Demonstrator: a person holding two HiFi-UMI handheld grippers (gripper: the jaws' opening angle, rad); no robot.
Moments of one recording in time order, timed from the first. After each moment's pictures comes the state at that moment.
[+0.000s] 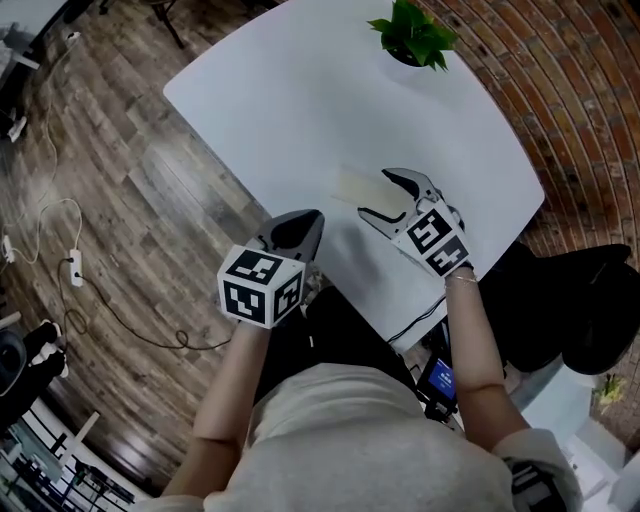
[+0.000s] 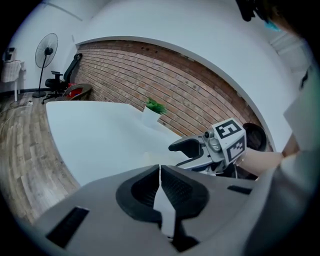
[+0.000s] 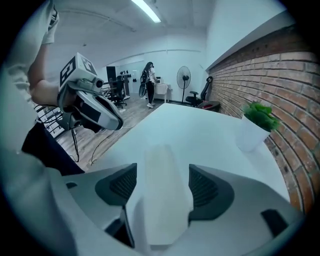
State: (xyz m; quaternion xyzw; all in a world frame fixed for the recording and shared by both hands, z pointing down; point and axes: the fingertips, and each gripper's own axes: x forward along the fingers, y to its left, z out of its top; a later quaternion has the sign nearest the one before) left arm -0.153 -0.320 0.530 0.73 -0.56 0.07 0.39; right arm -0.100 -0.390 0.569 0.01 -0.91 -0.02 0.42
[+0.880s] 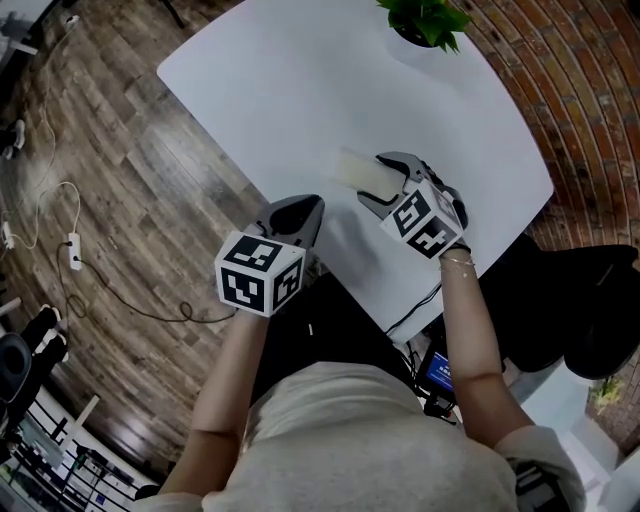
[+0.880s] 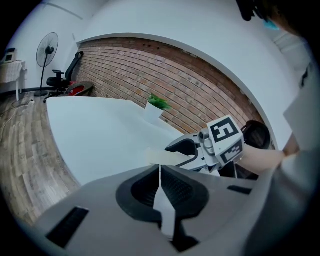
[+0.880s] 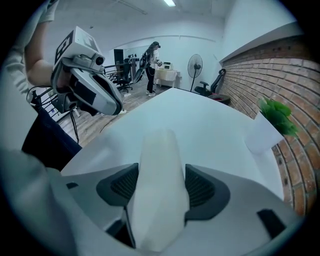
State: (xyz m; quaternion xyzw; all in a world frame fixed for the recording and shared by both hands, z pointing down) left arm -0.152 -0.325 0.548 0.72 -0.56 0.08 0.40; right arm -0.100 -0.394 0.610 -0.02 -0.87 -0.06 0.49
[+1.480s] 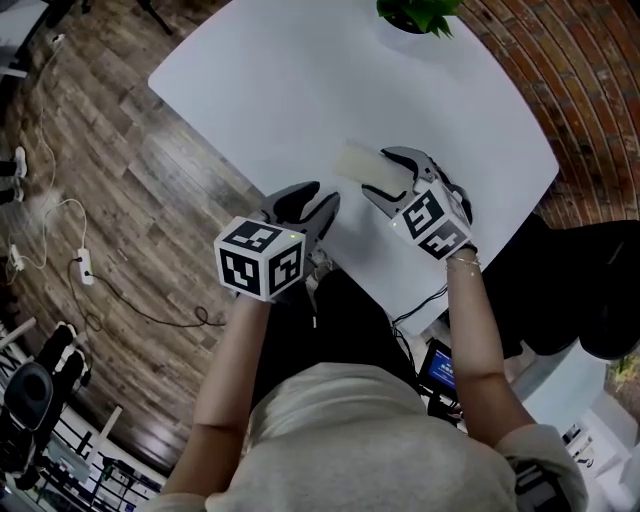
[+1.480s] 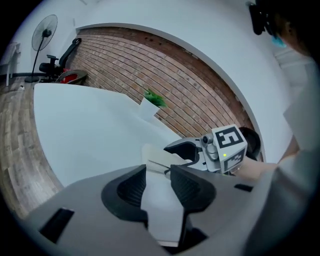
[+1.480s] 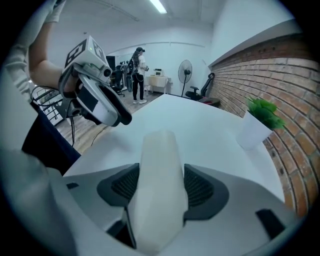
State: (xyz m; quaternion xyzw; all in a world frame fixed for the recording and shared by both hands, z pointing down) left arm -0.150 -0.335 0.551 0.75 -0.50 0.05 0.43; right arm -0.101 -0.392 0.595 0.02 -0.89 -0.05 0.46
